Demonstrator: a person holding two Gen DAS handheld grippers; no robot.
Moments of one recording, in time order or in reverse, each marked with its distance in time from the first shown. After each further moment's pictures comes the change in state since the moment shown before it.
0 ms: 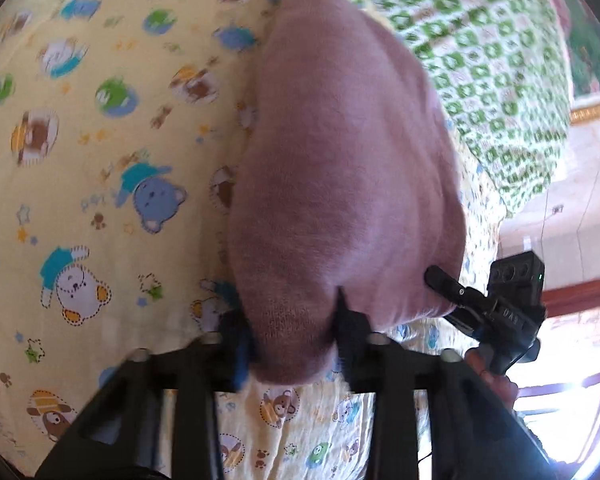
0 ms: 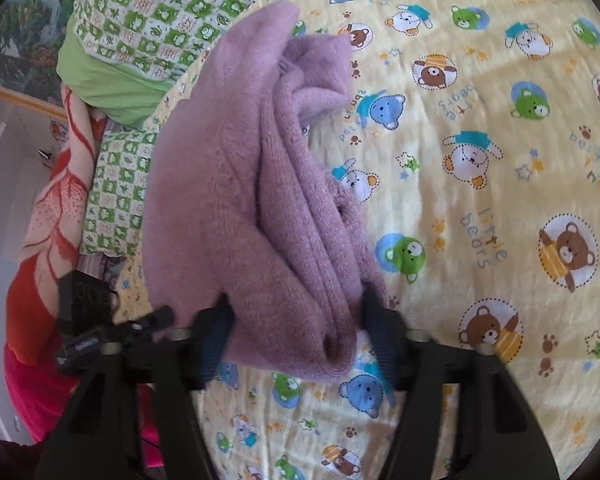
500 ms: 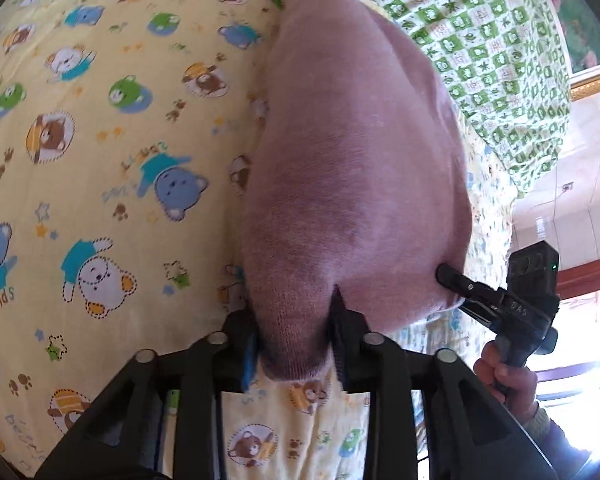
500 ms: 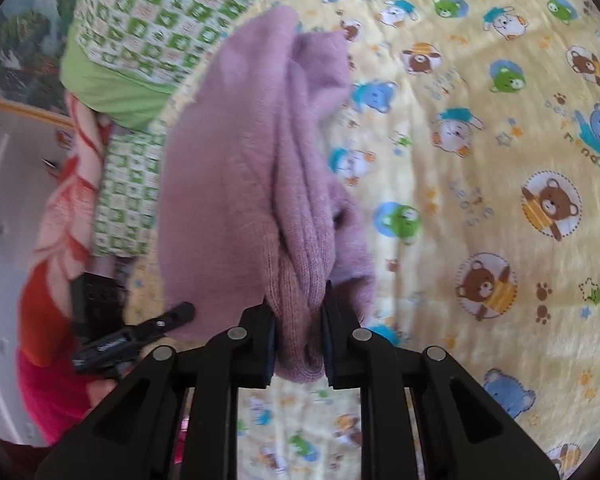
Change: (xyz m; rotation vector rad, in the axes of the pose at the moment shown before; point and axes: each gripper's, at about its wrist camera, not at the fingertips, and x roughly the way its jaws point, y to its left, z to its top) left arm 0.008 0.006 -0.012 0.035 0.011 0.059; right arm -0.017 -0.005 -0.018 0.014 -0.003 -0.035
